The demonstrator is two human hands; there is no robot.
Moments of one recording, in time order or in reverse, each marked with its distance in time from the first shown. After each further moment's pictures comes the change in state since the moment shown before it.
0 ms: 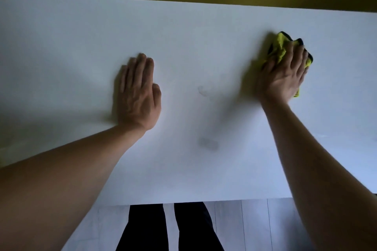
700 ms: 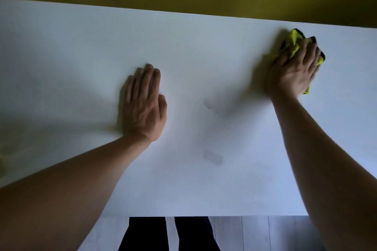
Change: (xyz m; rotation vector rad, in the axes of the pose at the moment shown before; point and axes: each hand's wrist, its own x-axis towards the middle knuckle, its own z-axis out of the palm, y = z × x) left_hand 0.001 0.001 0.000 -0.020 0.040 -0.006; right_hand 0.048 -0.020 0.014 -0.013 0.005 0.055
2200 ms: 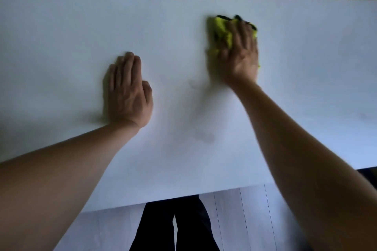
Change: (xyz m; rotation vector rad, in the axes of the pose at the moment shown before) left_hand -0.001 -0.003 0.002 -0.034 -0.021 0.008; right_hand -0.062 -0.022 0.005 0.097 -0.090 -0.477
